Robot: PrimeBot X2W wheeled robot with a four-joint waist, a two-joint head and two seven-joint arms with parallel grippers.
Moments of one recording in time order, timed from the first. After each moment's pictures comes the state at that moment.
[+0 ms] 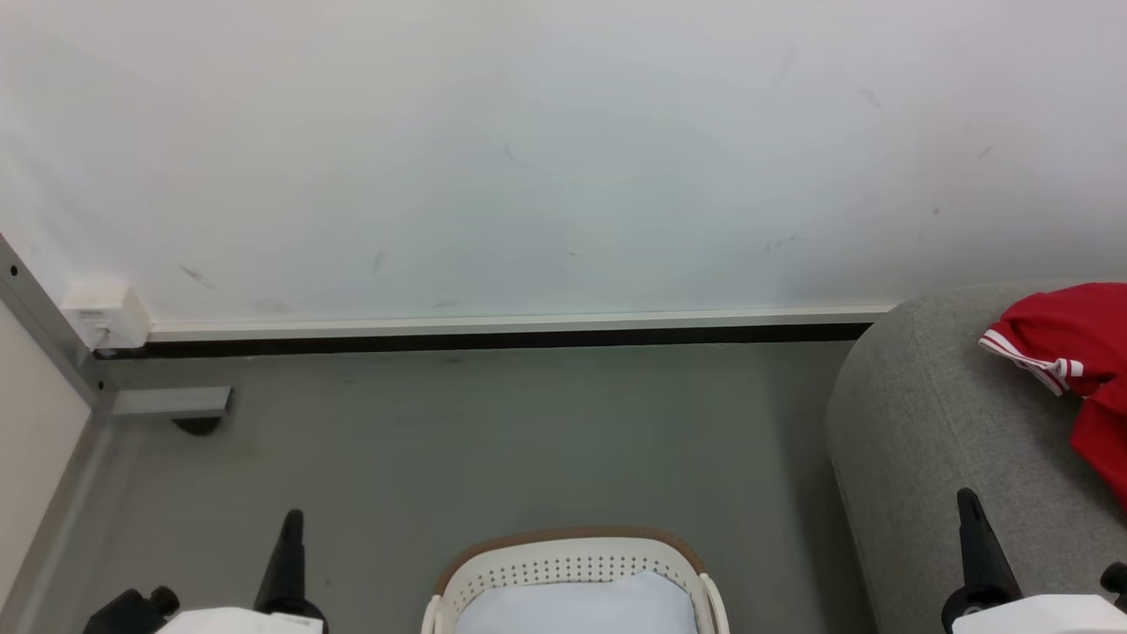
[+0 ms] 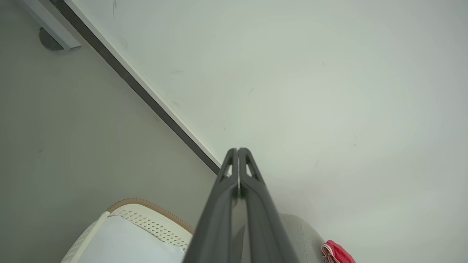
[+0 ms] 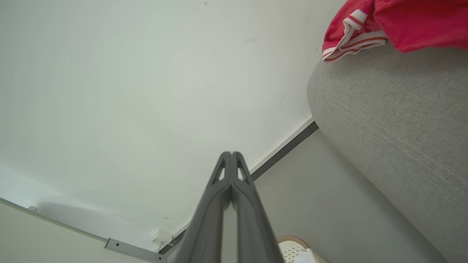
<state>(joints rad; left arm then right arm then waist) -0.07 0.04 0.05 0.30 -0.96 -0.11 -0.06 -0.08 -0.06 0.01 0.29 0.99 0.13 -0.07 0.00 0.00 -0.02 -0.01</state>
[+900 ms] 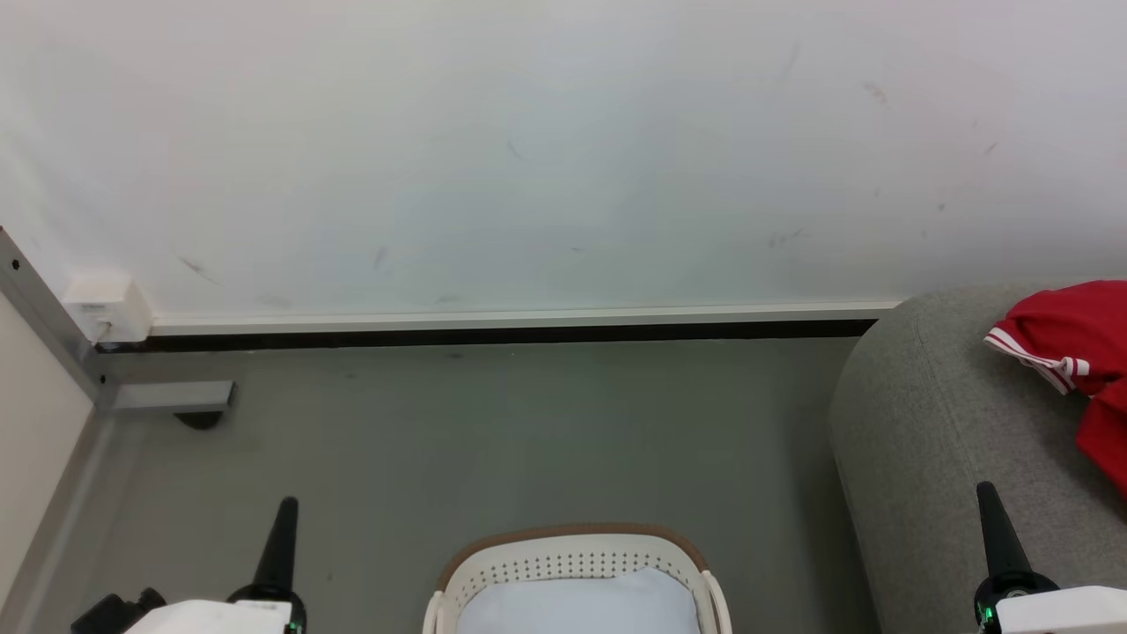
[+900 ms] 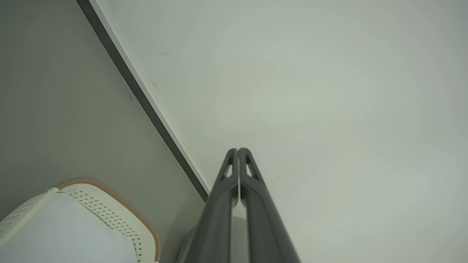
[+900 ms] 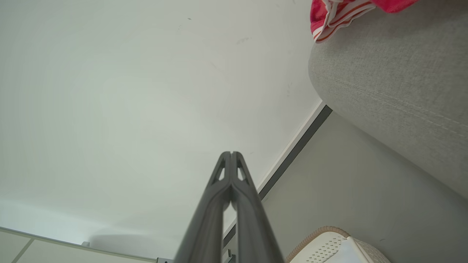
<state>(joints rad) -0.08 0.04 0.08 0.28 -1.23 -0.12 0.01 -0.09 -0.06 -0.04 0.27 1.25 0.13 0.01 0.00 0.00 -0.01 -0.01</state>
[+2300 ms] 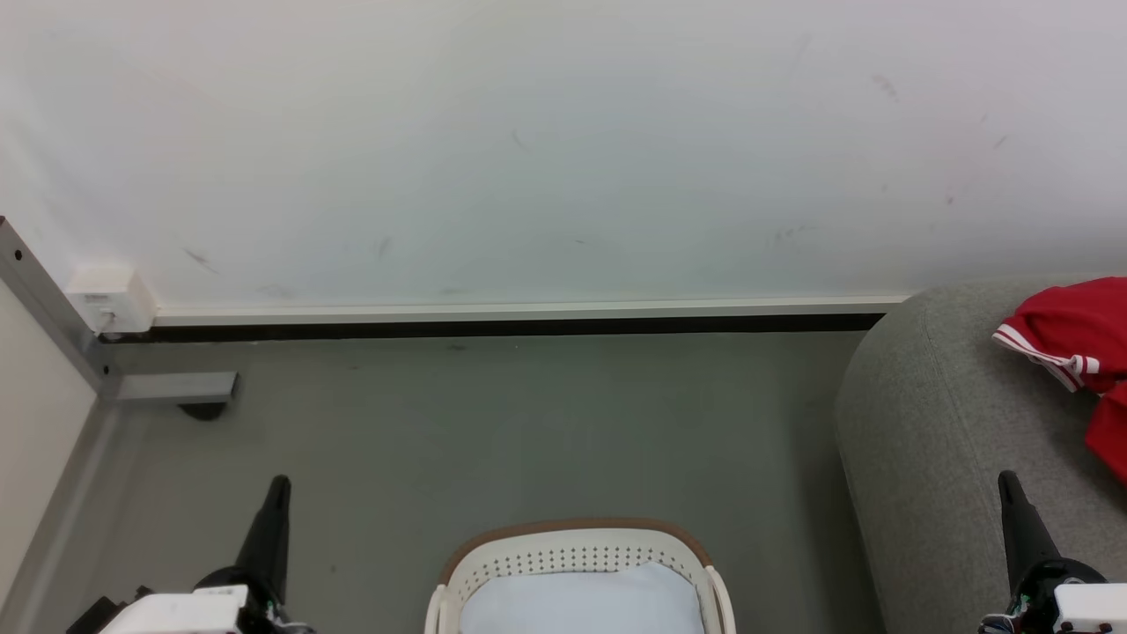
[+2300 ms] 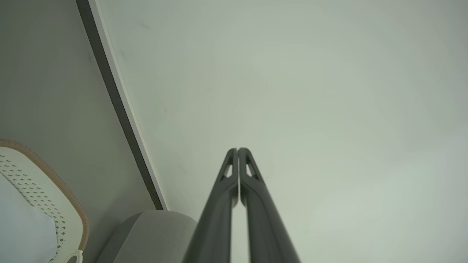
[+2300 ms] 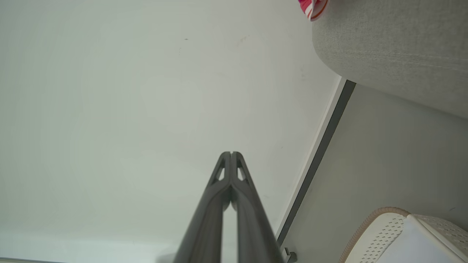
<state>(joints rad) -0.10 0.05 0.11 0.25 -1.55 -0.13 0.10 -0.10 -0.05 -0.10 0.25 1.56 0.13 0.10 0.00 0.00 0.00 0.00</state>
